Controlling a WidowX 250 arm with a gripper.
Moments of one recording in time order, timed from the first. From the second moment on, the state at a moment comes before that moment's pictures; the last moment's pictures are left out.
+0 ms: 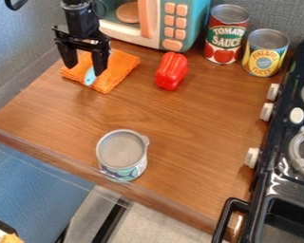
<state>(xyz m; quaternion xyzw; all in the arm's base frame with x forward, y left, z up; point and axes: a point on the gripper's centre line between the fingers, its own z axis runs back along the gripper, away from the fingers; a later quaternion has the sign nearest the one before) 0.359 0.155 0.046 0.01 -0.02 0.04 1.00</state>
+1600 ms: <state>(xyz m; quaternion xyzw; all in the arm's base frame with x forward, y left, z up) 0.351 0.146 0.025 0.02 0.00 0.04 1.00</state>
